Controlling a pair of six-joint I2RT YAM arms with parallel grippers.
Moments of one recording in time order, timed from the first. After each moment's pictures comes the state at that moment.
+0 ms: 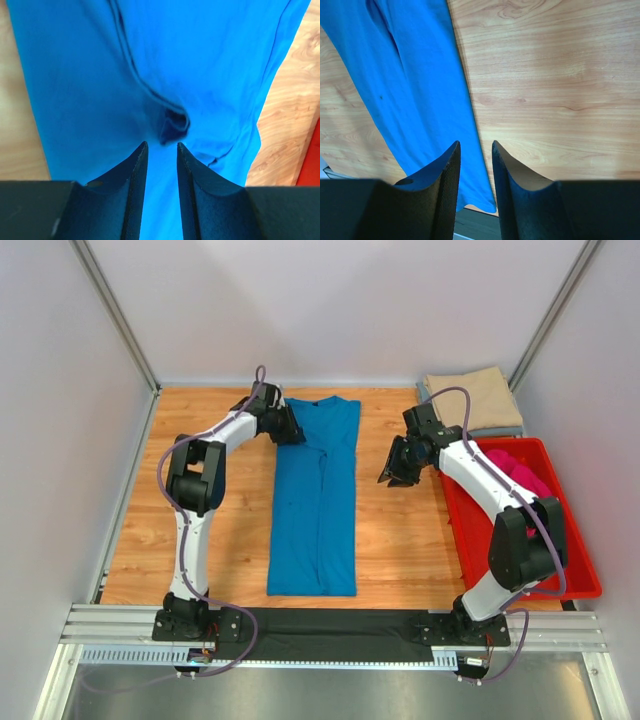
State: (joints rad) left arm -0.27 2.28 1.76 -0.36 0.36 -0.57; right arm 0.33 1.61 1.28 -0.76 -0.19 0.67
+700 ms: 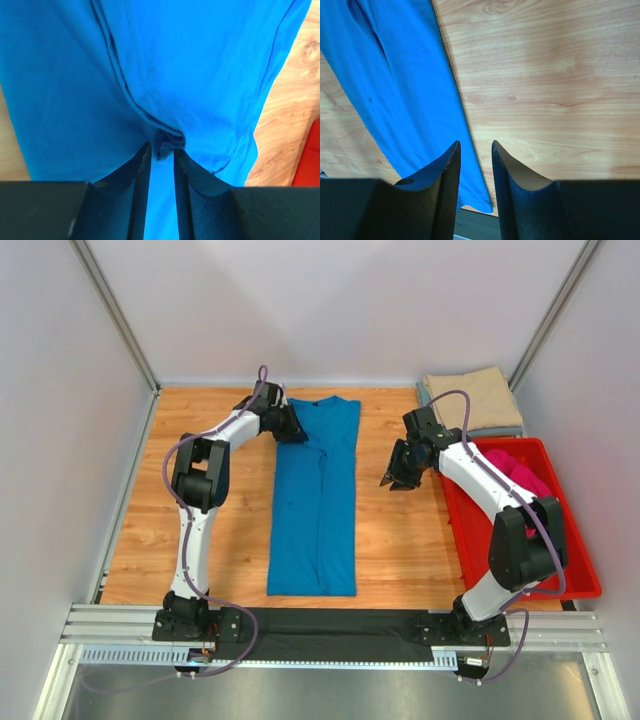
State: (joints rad) left arm -0.27 2.36 1.85 -0.36 0.39 -0.58; right arm 0.33 1.61 1.26 -0.76 -0.16 0.68
